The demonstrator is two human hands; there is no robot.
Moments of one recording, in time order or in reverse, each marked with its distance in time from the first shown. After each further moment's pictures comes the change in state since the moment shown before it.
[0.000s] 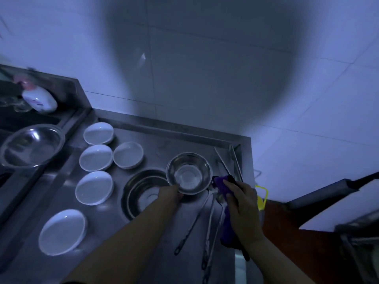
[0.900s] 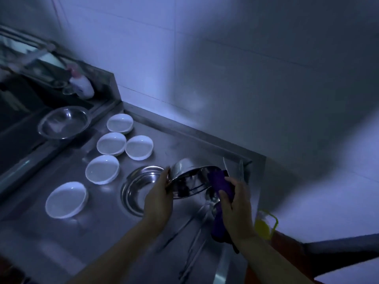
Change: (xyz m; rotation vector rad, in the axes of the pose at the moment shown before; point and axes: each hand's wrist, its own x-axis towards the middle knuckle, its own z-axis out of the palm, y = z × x) left_hand -0.077 -0.024 0.014 0.500 0.330 0.748; right_hand 0.042 0.048 0.000 0.230 -0.121 -0.131
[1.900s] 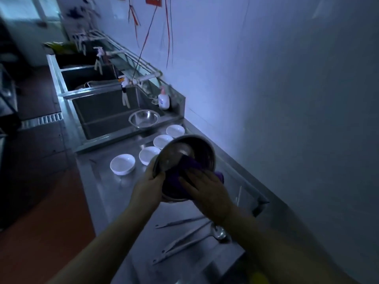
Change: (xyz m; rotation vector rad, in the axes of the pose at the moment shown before) left_hand -0.136 0.134 -0.034 -0.444 0.479 -0.093; right_hand 0.047 -0.050 -0.048 -0.151 -0.298 -1.324
